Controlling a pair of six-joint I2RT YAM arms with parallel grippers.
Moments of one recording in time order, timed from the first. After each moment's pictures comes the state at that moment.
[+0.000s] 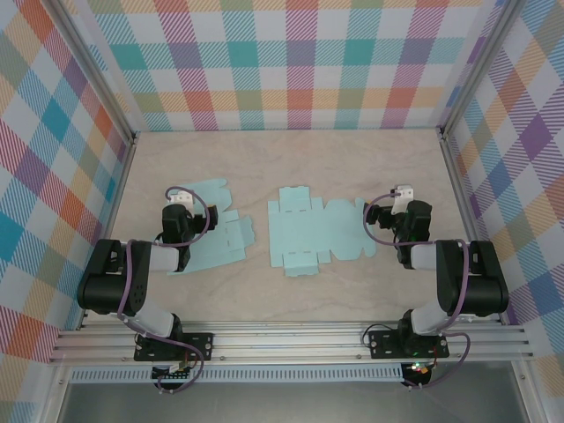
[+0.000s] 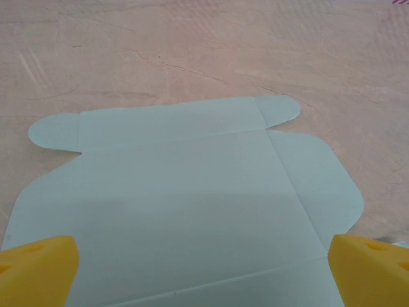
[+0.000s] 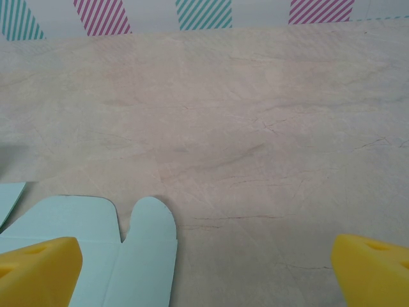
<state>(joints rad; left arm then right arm) -0.06 1.56 0.42 0.70 -0.07 -0.09 -0.02 1.53 0.40 0.74 -0.21 0.02</state>
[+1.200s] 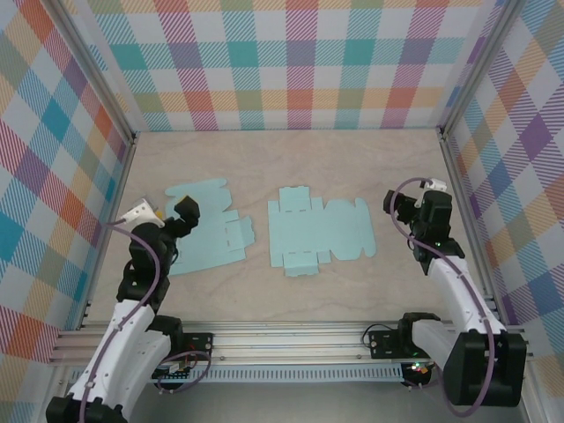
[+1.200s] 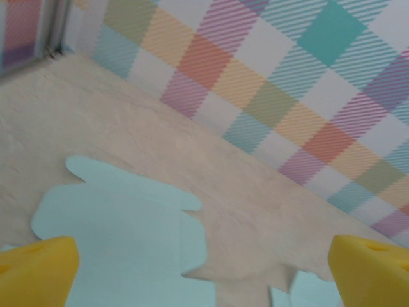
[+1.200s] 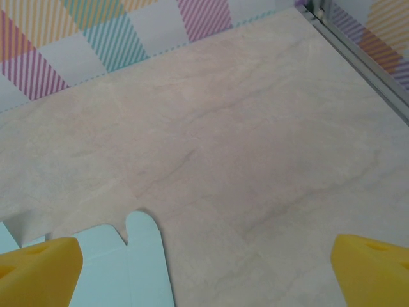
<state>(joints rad) -0.16 0.60 0.42 -0.02 -0.17 -0.62 -0.02 0.97 0.59 -0.12 0.05 0.30</state>
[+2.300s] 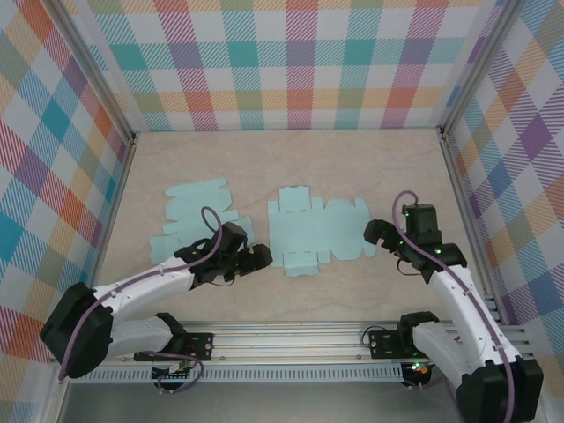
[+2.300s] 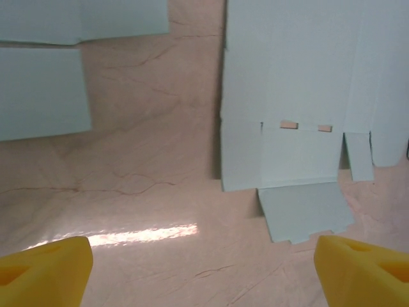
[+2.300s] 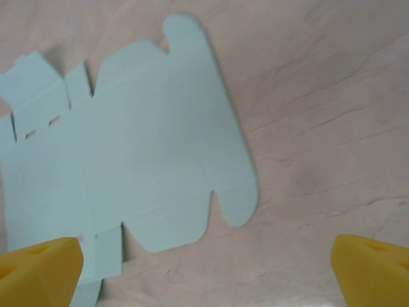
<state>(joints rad) -0.72 1.19 0.59 -0.34 0.10 -0.98 0.19 0.87 0.66 -0.68 -0.08 0.53</state>
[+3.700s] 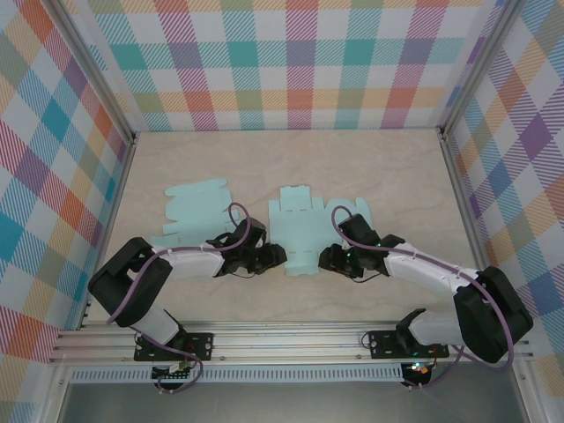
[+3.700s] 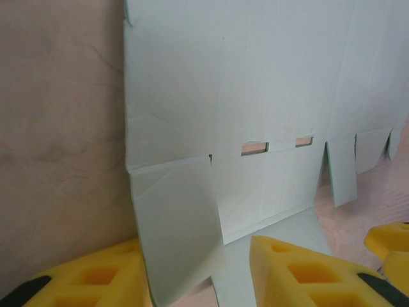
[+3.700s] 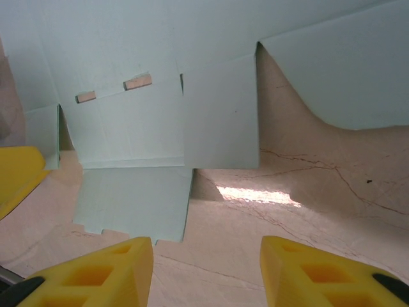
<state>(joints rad) -0.72 1.56 0.64 0.03 0.28 -1.03 0.63 1.27 0.62 -0.44 -0.26 0.84</state>
